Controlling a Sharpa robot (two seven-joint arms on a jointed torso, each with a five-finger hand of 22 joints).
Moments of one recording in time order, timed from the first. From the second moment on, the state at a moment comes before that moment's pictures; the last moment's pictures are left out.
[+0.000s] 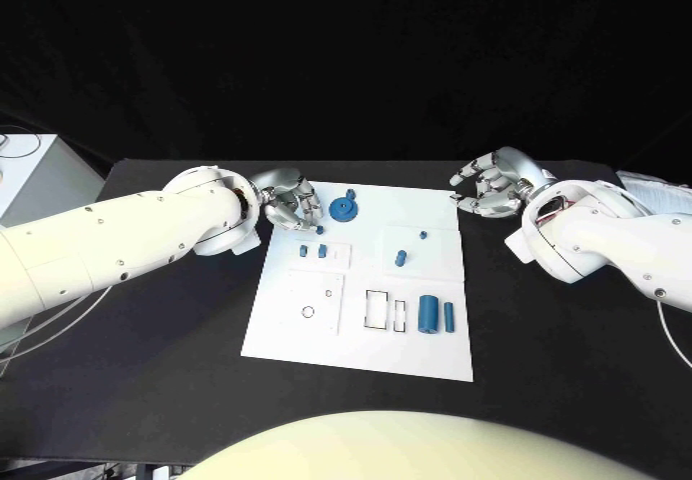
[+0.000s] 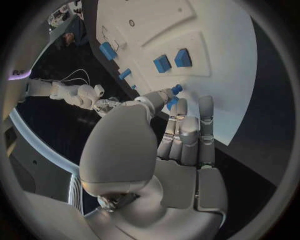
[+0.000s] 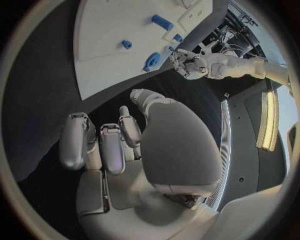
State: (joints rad) left arm 1.24 -0.74 -0.07 1.32 -1.11 -0.07 -0.04; left_hand 1.42 -0.23 0.55 0.04 0.21 0.87 0.16 0.39 0.26 0.93 0.09 0.69 0.18 1.26 0.03 1.42 0.81 0.17 0.90 0.13 1.16 0.58; right arm 1.29 -0.92 -0.16 1.57 -1.02 -0.55 -0.22; right_hand 1.42 -0.27 0.44 0.25 0.38 0.86 0.17 0.24 0.33 1.34 0.07 1.23 1.29 1.47 0.00 1.43 1.31 0.06 1.43 0.10 1.25 1.31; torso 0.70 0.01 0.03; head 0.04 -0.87
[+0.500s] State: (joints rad) left arm 1.24 -0.71 -0.07 1.31 -1.10 -0.06 -0.01; left_hand 1.44 -0.23 0.65 0.01 0.21 0.91 0.12 0.45 0.26 0.87 0.04 1.14 0.45 1.36 -0.02 1.51 1.07 0.17 0.90 0.10 1.23 0.62; right arm 1.29 -0.92 -0.16 1.57 -1.02 -0.55 -0.22; right_hand 1.42 -0.27 0.44 0.25 0.38 0.86 0.17 0.24 0.33 1.34 0.07 1.23 1.29 1.47 0.00 1.43 1.31 0.06 1.43 0.10 1.25 1.31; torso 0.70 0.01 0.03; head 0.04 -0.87
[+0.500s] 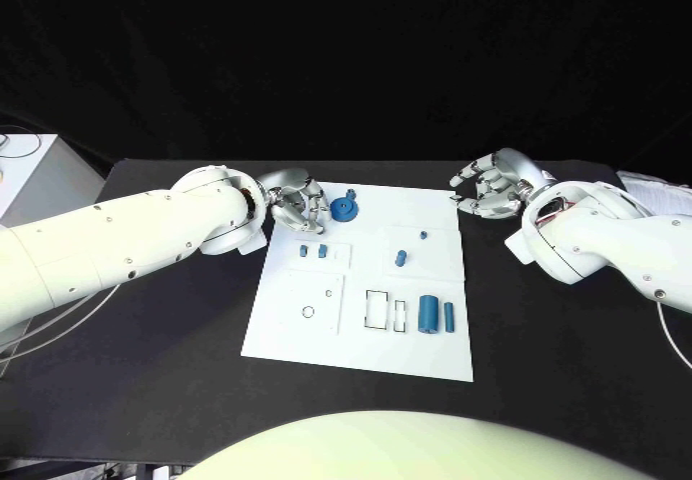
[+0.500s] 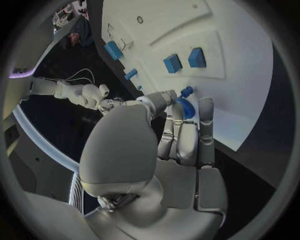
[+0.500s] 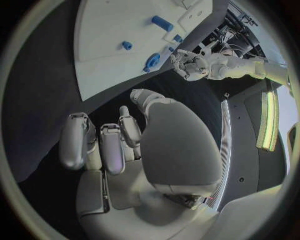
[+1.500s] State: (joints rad) left arm 1.24 -0.70 -0.07 1.30 -1.16 -0.03 -0.02; left_hand 1.42 -0.20 0.67 -0.01 0.21 0.96 0.11 0.48 0.28 1.09 0.02 1.39 0.87 1.41 -0.03 1.52 1.18 0.17 0.96 0.07 1.28 0.71; right arm 1.29 -0.92 -0.16 1.57 -1.02 -0.55 -0.22; right_hand 1.42 -0.27 0.45 0.25 0.38 0.86 0.17 0.24 0.33 1.34 0.07 1.23 1.29 1.47 0.00 1.43 1.31 0.06 1.43 0.10 1.25 1.31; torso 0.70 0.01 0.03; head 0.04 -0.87
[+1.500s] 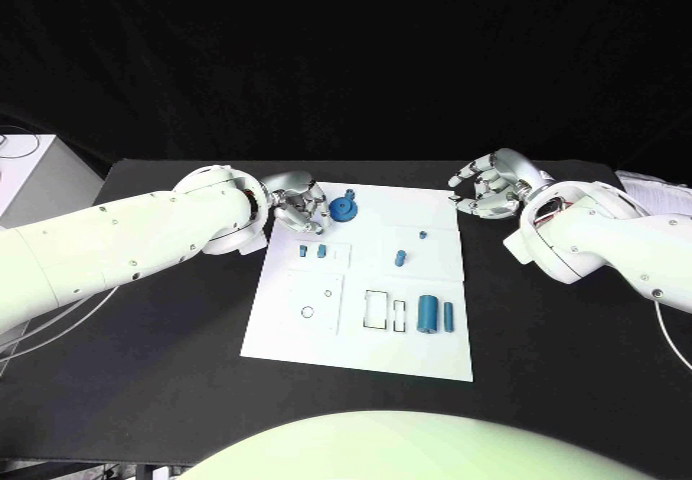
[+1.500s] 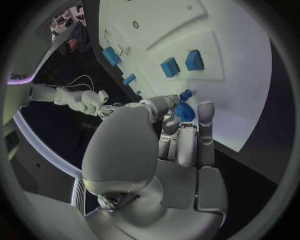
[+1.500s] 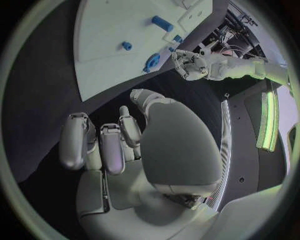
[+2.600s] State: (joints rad) left arm 1.24 -0.70 -0.07 1.29 -1.17 -0.02 -0.05; left_hand 1.40 -0.19 0.68 0.00 0.21 0.96 0.11 0.48 0.28 1.09 0.02 1.39 0.87 1.42 -0.03 1.53 1.18 0.17 0.97 0.08 1.28 0.72; right arm 1.29 -0.92 -0.16 1.57 -1.02 -0.55 -0.22; right_hand 1.42 -0.27 0.45 0.25 0.38 0.86 0.17 0.24 0.33 1.34 0.07 1.23 1.29 1.47 0.00 1.43 1.31 0.06 1.43 0.10 1.25 1.31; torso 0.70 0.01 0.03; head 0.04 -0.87
